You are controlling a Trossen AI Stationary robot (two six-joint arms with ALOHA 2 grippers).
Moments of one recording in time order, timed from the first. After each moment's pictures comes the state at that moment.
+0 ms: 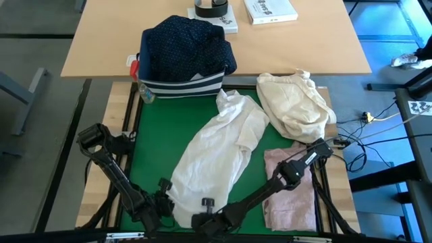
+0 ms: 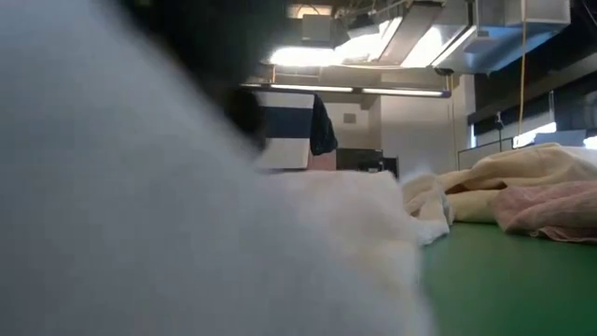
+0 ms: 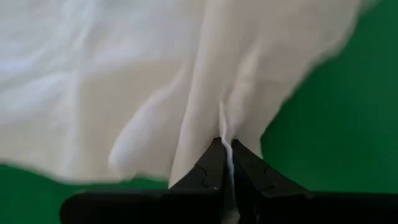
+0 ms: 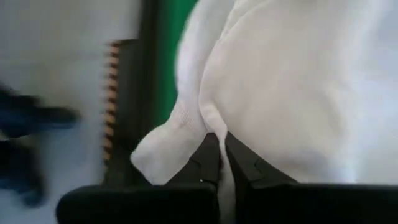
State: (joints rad) left arm -0.92 1.79 1.15 -0.84 -0.35 -0.54; right arm 0.60 2.65 2.35 -0.70 0.24 0.53
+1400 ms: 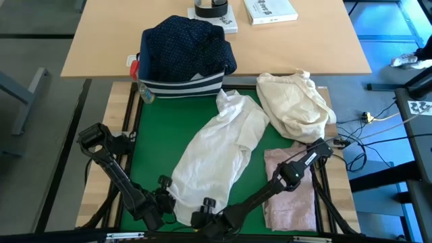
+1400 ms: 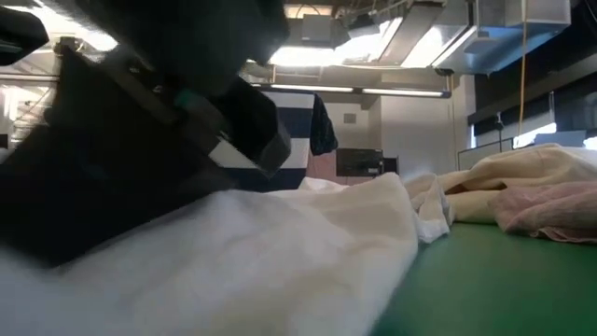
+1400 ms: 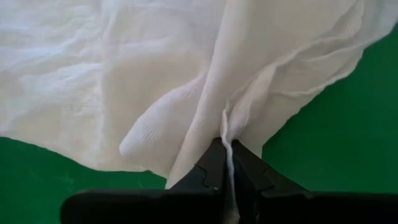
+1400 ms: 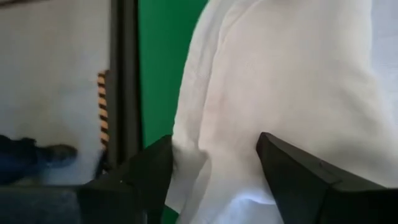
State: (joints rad) left arm -0.91 1.79 1.15 -0.87 -0.39 -0.59; right arm 0.62 2.68 2.36 -0.68 0.29 0.68
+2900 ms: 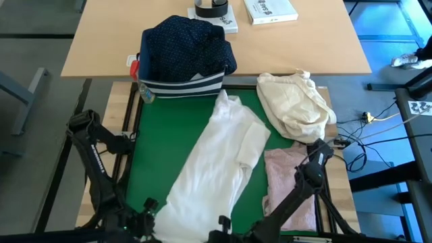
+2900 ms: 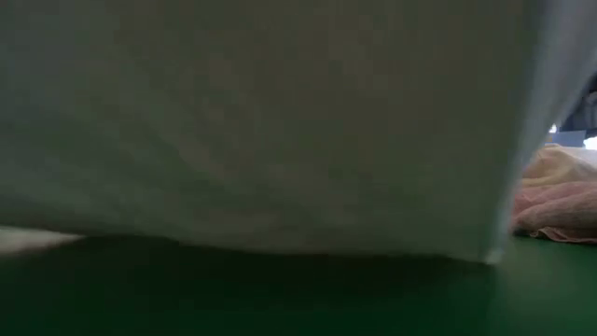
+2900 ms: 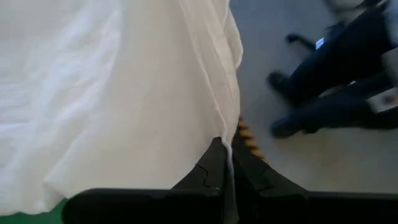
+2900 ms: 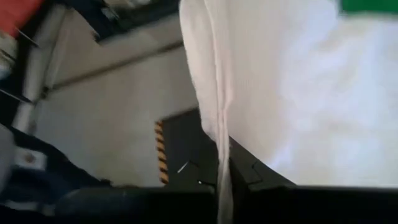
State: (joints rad) left arm -1.10 1.56 1.21 -0.54 -0.25 -0.72; right arm 0.80 2.43 2.35 -0.66 0.46 0.86
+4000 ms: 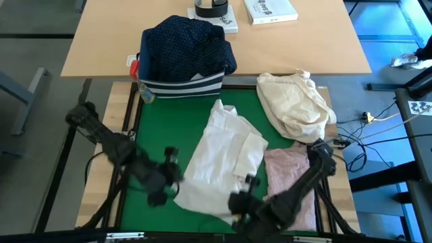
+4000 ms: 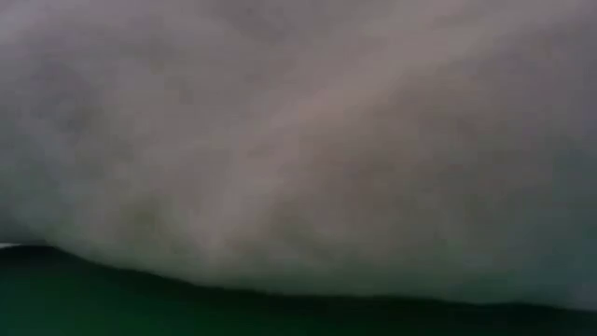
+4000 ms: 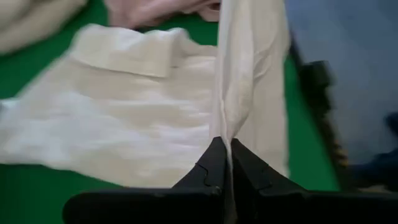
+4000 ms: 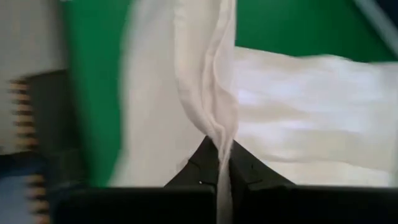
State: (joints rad) left arm -0.63 1.43 1.46 -0.97 -0.36 -0.35; right arm 0.74 2.18 2.36 -1.46 0.61 0.88
